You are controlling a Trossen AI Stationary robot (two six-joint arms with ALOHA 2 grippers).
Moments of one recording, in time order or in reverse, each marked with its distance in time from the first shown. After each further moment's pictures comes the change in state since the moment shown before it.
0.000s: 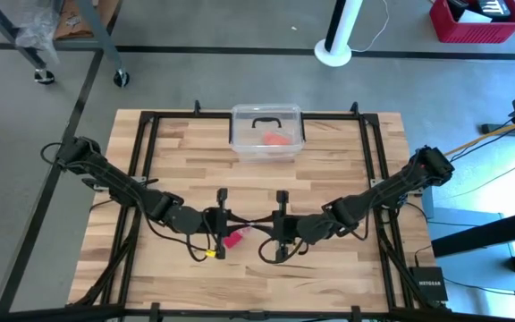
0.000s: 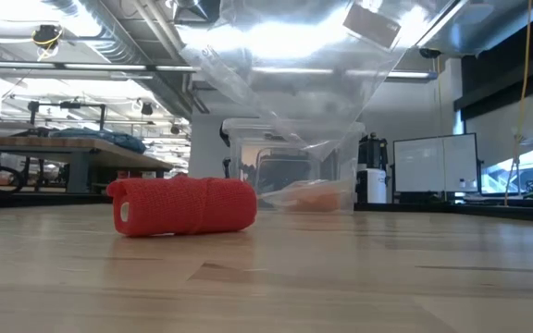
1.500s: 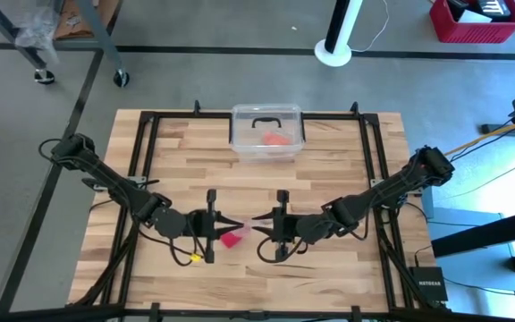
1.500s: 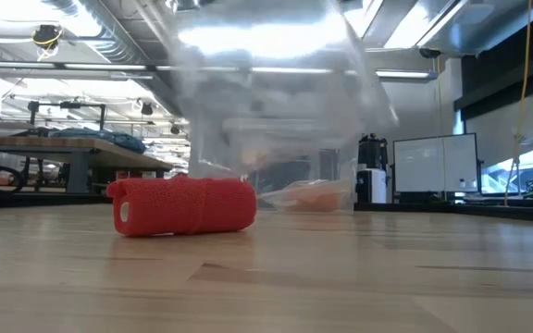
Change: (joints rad) left arm -0.079 -0.080 0.001 -0.031 -0.091 0.024; right arm 0.001 -0.001 -0.002 -0.022 0.001 0.038
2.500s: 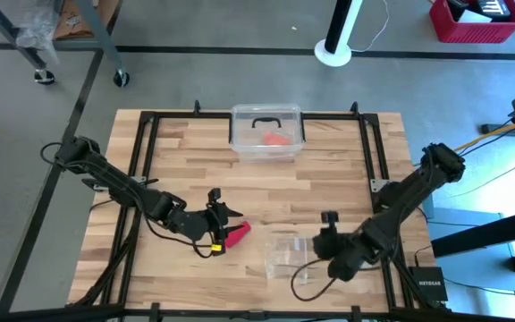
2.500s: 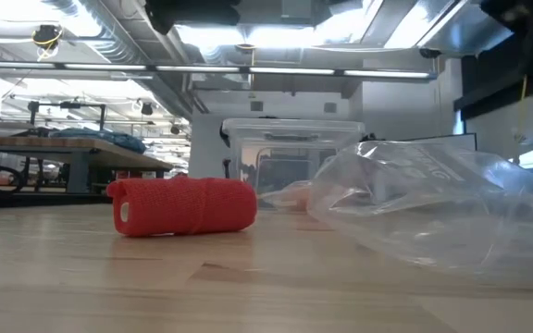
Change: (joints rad) left arm 0.082 0.074 0.000 -0.247 0.044 -0.371; right arm 0.290 -0.112 -0.100 -0.851 -0.095 0.614
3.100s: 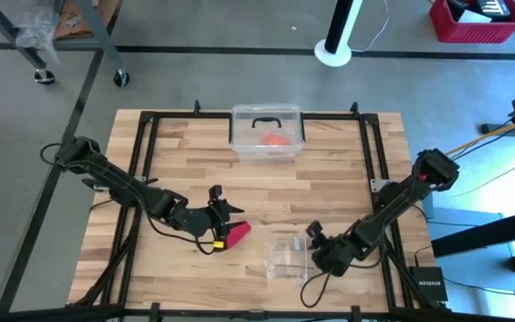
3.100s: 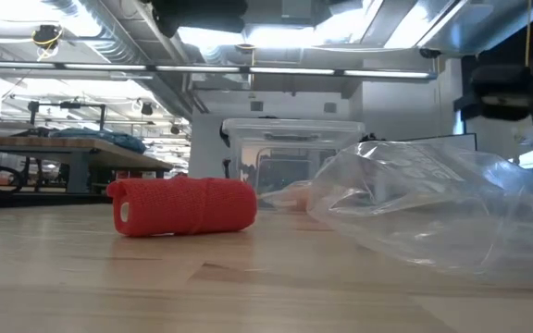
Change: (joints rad) left arm 0.026 0.001 0.000 0.000 -0.001 0.034; right arm -0.014 0.088 -0.335 0.517 -0.122 -0.591
